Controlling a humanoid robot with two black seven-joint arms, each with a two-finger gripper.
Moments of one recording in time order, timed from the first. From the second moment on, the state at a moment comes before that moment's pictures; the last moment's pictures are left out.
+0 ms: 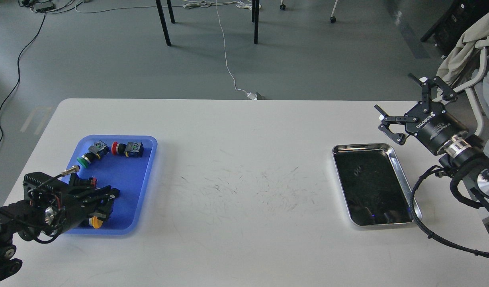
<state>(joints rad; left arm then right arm) -0.44 0.91 -0.26 -1.28 1.83 0.13 -0.12 0.42 -0.57 1.04 1.00 0.14 0.49 -0.08</state>
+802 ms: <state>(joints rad) -0.78 0.71 -0.30 -1.50 1.78 0.07 -0.02 0.48 -0.65 1.04 0.95 0.13 0.49 -0.08</state>
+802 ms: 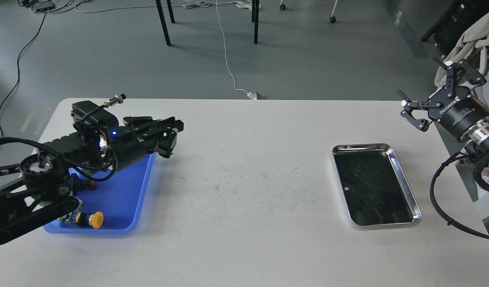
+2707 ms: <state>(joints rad) -0.68 -0.04 -0.14 -0.99 1.77 0.11 0.02 0.51 -0.70 1.03 0.95 0.13 0.46 -0.09</state>
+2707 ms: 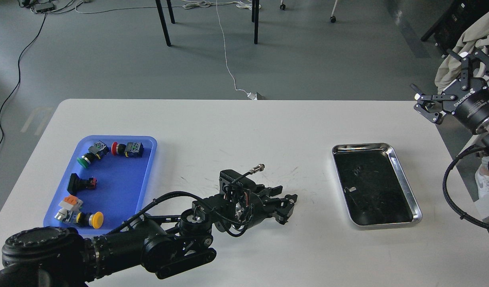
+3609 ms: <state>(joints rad) -0.74 0.41 -0.57 -1.10 0.98 0.11 0.03 0.79 -0.70 0.70 1.11 -0.03 0.36 -0.09</state>
